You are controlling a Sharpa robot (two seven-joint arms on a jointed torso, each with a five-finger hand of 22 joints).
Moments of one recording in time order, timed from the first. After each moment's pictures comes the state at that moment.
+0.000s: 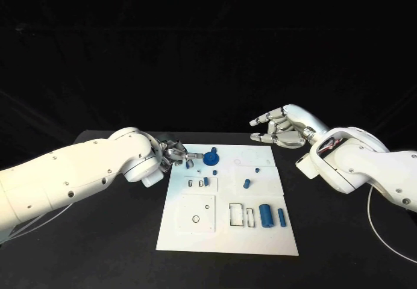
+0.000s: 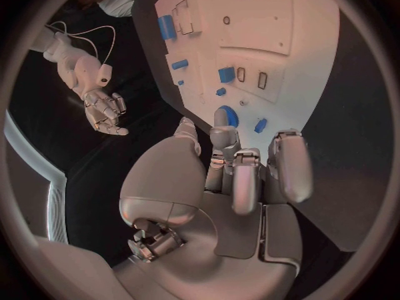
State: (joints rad) left arm 1.27 -0.70 0.00 1.44 -0.88 -0.08 -0.54; left_hand 1.14 0.05 -0.15 0.29 0.08 1.06 0.06 0.43 0.35 1.29 -0.01 1.00 0.97 1.47 -0.07 1.57 1.31 0.08 1.46 0.04 1.34 1.26; right arm 1.26 -1.00 -0.01 1.69 -1.00 -0.46 0.07; right_hand 1.32 -0.07 0.13 0.07 0.31 0.95 0.15 0.08 0.08 1.24 0.06 0.97 1.06 1.47 -0.02 1.42 1.31 0.11 1.33 0.09 1.29 1.01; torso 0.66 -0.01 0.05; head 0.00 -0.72
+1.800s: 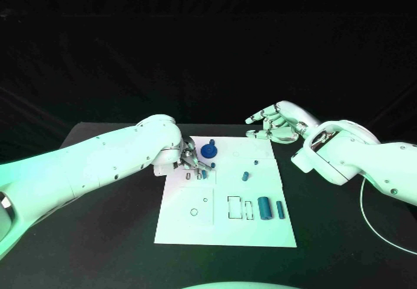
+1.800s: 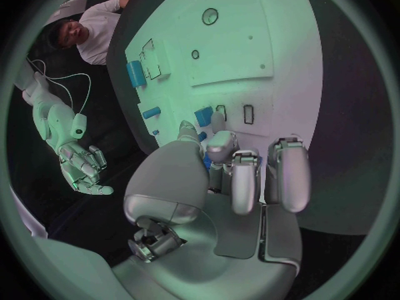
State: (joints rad) left arm 1.29 -0.47 -0.02 1.21 -1.01 0.30 -0.68; left_hand 1.16 0.13 -0.26 0.29 0.05 0.96 0.04 0.62 0.62 1.31 -0.03 1.13 1.09 1.47 -0.08 1.57 1.31 0.05 1.47 0.03 1.44 1.31; right arm 1.26 -0.96 -0.01 1.65 -1.02 -0.42 0.02; right_hand 1.32 -0.07 0.13 0.07 0.32 0.95 0.15 0.08 0.08 1.24 0.06 0.98 1.06 1.47 -0.02 1.41 1.31 0.11 1.33 0.09 1.29 1.00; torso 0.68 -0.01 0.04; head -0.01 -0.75
